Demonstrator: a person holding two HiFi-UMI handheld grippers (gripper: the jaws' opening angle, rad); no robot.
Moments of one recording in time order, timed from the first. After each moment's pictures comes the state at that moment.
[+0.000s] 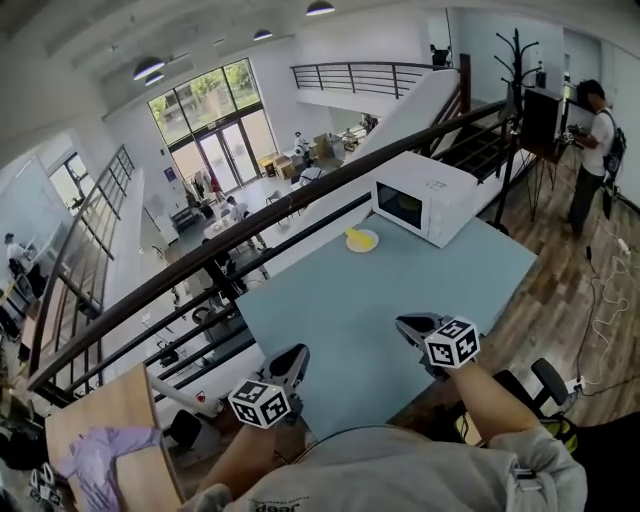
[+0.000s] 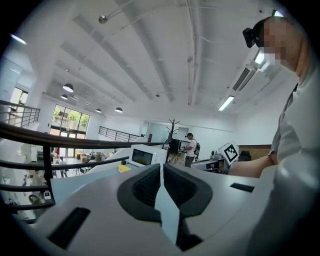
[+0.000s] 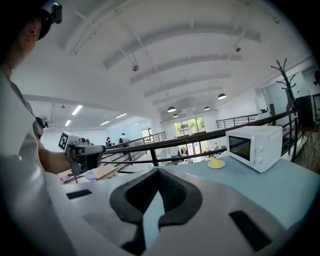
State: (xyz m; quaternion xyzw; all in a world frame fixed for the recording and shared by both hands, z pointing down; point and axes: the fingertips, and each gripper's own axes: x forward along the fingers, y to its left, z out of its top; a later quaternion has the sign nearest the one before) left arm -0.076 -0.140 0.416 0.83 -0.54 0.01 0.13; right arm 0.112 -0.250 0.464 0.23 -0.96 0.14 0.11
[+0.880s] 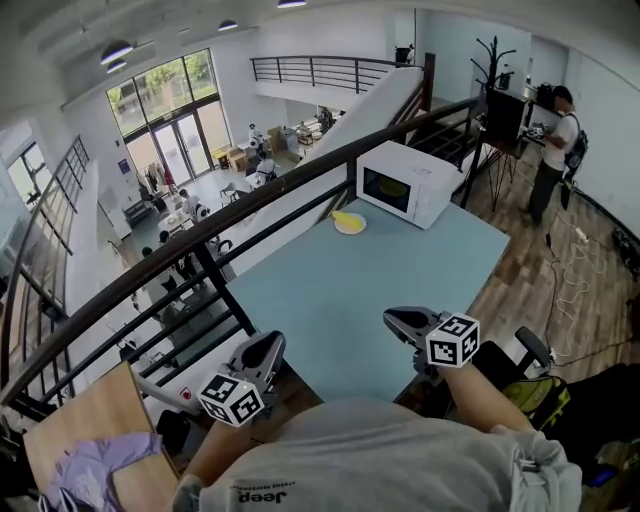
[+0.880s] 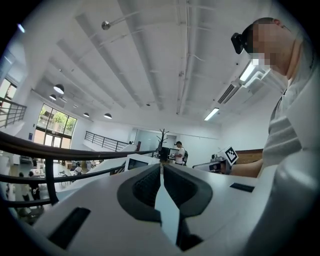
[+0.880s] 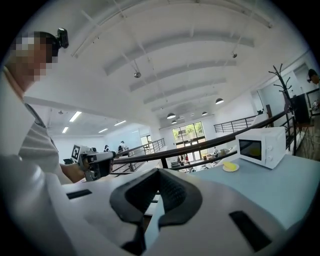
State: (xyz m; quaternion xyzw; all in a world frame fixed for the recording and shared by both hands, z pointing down) left arm -0.202 -0.061 0.368 0.88 -0.47 -0.03 0.09; right arm 0.007 -0.137 0.404 0.25 -0.96 0.15 0.06
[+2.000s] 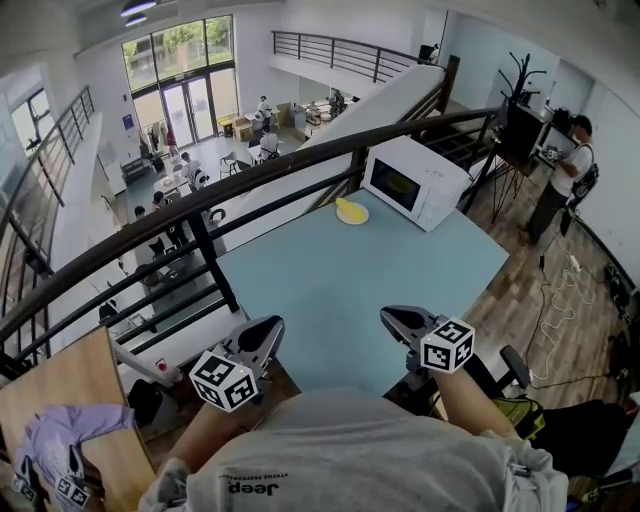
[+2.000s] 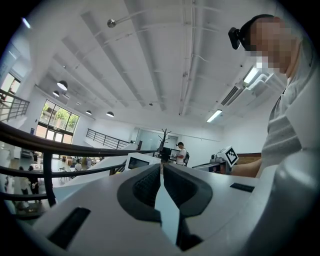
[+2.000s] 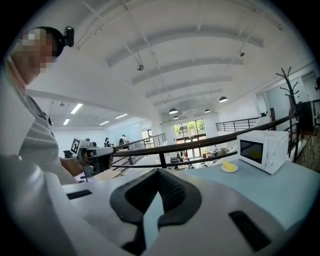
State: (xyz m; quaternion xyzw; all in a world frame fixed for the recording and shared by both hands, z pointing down) left arm -0.196 -0.088 0.382 0.87 -0.48 -0.04 0.11; right arm 0.005 -0.164 0.416 0.24 -0.96 0.13 0.10
